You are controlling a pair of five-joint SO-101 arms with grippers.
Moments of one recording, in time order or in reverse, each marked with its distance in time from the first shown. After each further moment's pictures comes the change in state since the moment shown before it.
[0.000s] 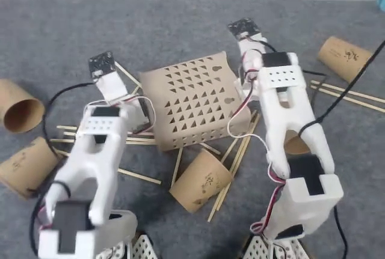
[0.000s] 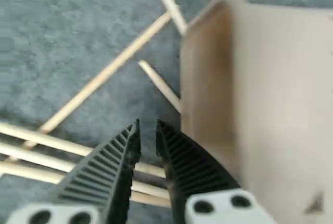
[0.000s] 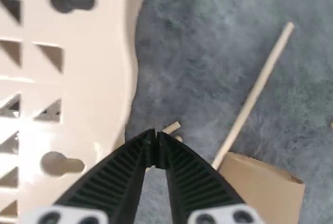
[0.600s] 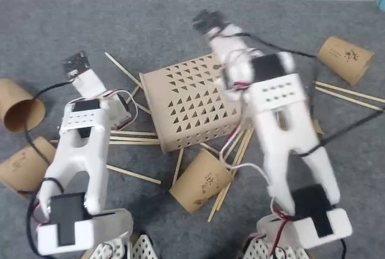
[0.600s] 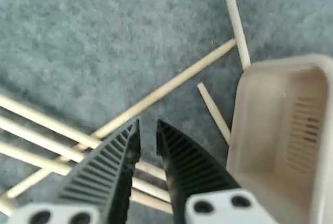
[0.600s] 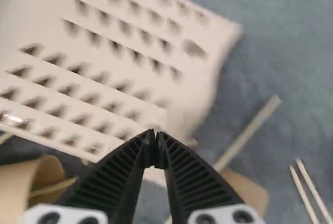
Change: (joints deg) left arm -9.3 3.3 -4.9 4.2 0.3; right arm -5.1 -14.9 -3.6 9.7 8.2
